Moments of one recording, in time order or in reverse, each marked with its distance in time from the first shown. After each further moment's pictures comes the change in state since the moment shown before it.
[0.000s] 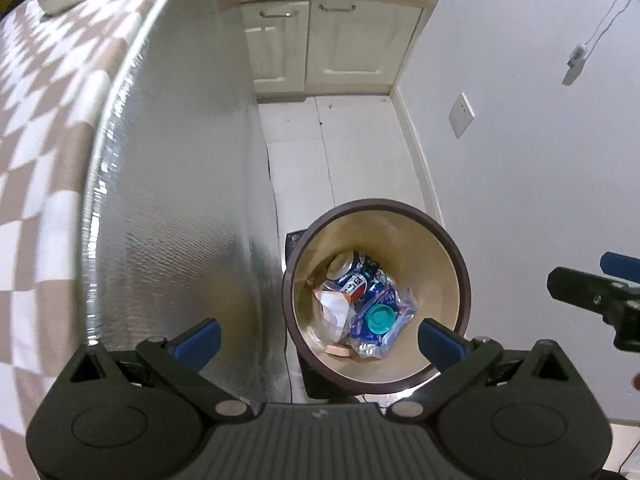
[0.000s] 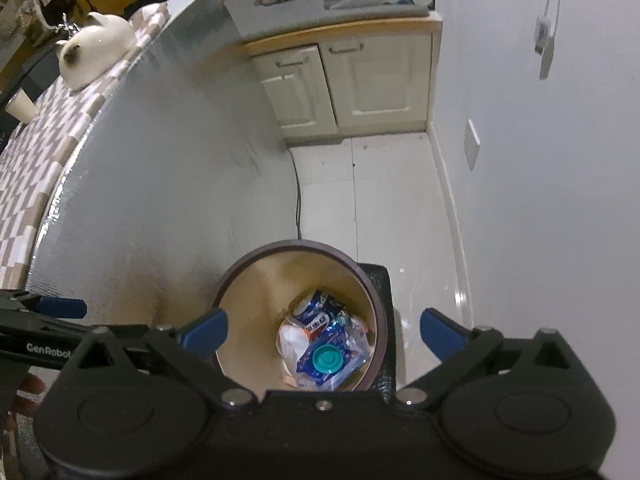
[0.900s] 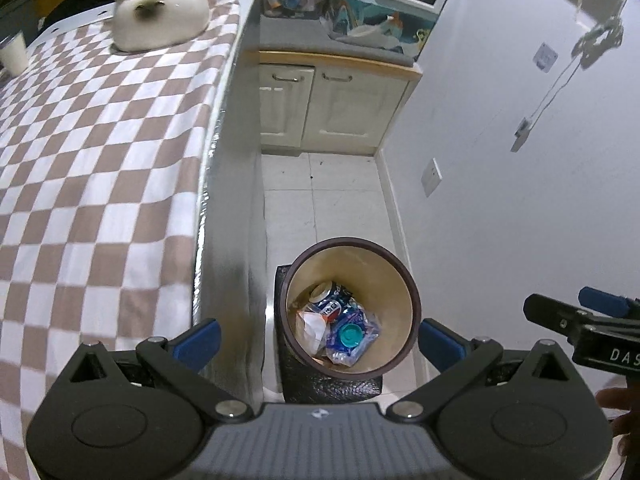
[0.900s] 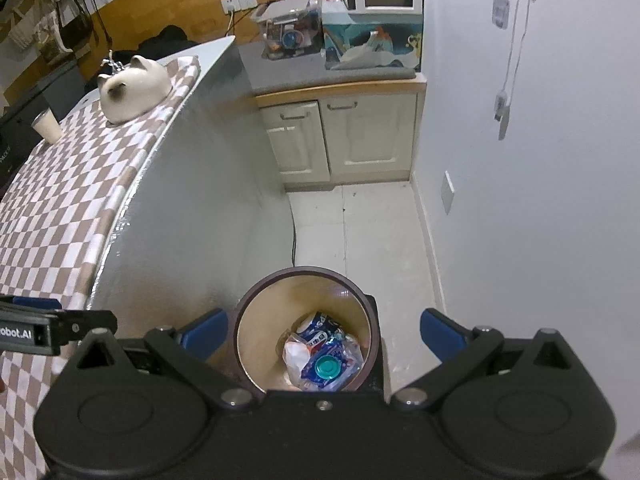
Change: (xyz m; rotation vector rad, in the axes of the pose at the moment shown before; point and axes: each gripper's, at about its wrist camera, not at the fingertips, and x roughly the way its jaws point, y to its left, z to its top) left arm -0.130 0.019 -0.060 -0.089 -0.178 -0.075; right arm -0.115 0.039 -0.035 -0.024 -0.150 -0.060
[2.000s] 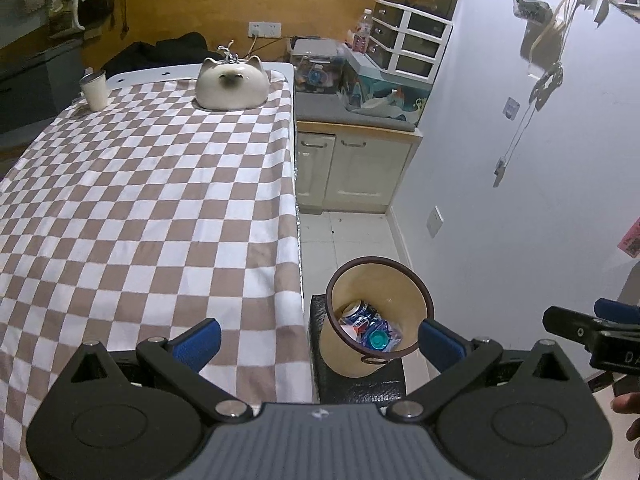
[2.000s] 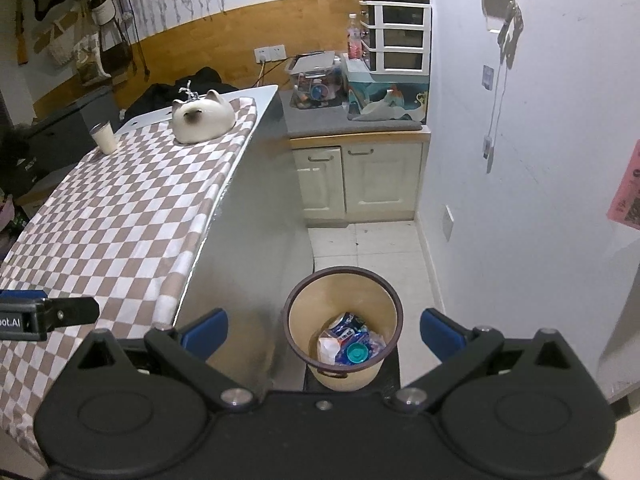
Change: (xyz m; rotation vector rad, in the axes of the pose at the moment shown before) left arm -0.151 0.057 -0.127 0.017 -0.244 0.037; right arm -0.146 0.086 -0.106 -0.035 -0.174 -0.010
